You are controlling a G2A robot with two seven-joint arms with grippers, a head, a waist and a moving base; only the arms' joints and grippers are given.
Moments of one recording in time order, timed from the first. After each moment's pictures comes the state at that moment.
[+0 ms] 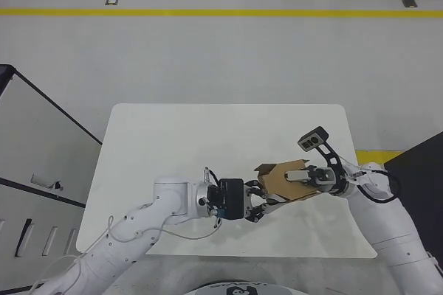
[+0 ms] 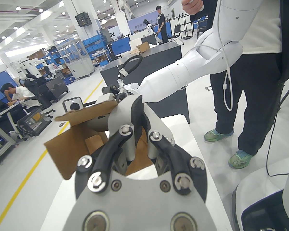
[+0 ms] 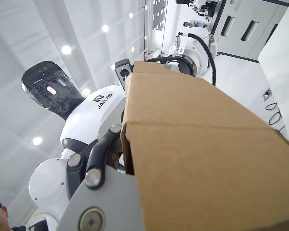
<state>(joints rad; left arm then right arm) 1.26 -1.11 -0.86 -1.90 1.49 -0.77 0.35 -1.36 -1.02 1.30 -1.53 0.97 -0.19 1.52</state>
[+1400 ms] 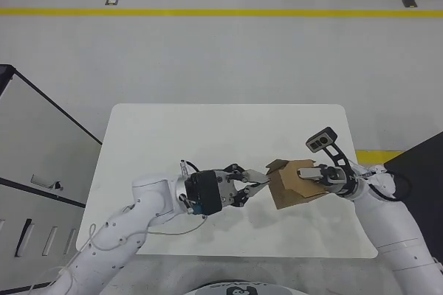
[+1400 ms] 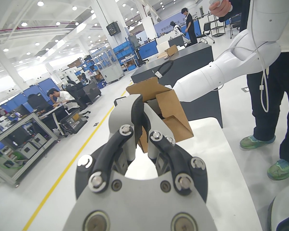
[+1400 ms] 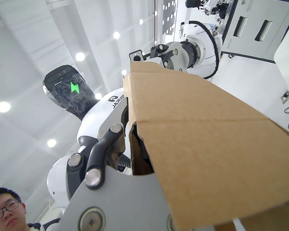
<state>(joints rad) 1.35 -1.08 -1.01 -1.99 1.57 -0.65 0.43 -1.40 -1.01 1.34 -1.53 1.06 -0.12 1.54</state>
